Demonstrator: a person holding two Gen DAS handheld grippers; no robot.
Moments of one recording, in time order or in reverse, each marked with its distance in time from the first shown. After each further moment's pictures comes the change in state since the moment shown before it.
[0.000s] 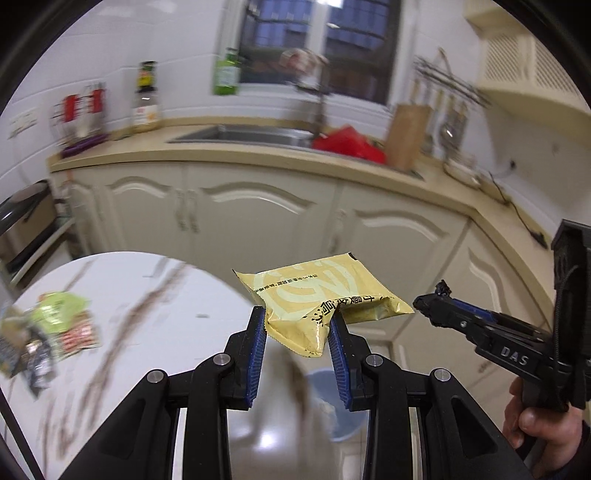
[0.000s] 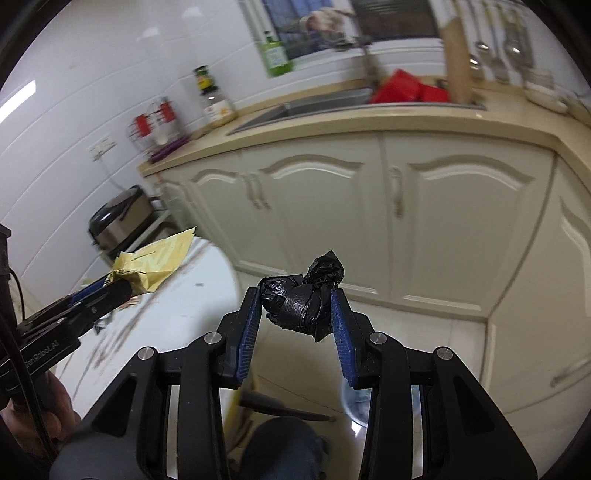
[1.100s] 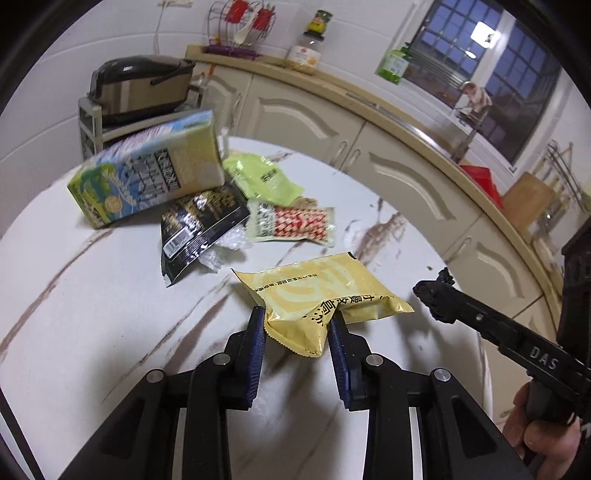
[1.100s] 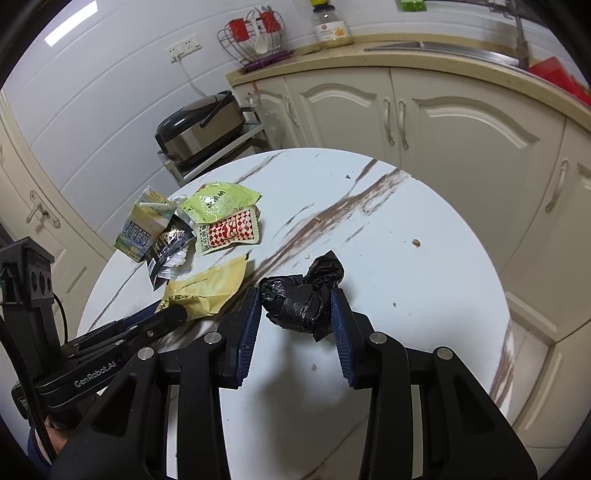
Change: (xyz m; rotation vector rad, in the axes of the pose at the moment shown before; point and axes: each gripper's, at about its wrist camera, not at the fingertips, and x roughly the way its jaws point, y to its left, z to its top) left arm -0.054 0.224 -0.109 -0.473 0.038 0.179; right arm 0.132 0.215 -0.038 -0.249 0.251 0.261
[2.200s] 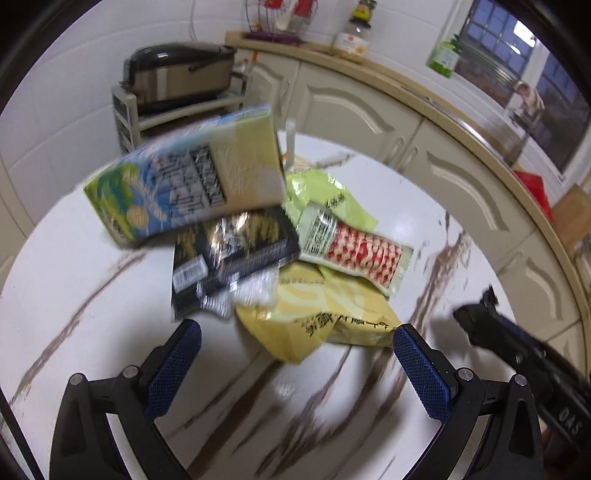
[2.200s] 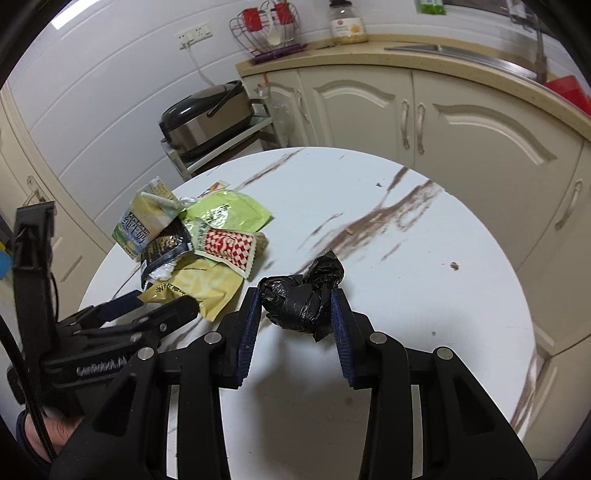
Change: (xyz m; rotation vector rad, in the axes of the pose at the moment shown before) left arm 0.050 0.025 0.055 -0.057 0.062 0.171; right arm 0.024 0.023 0.015 -0.050 0.026 -0.011
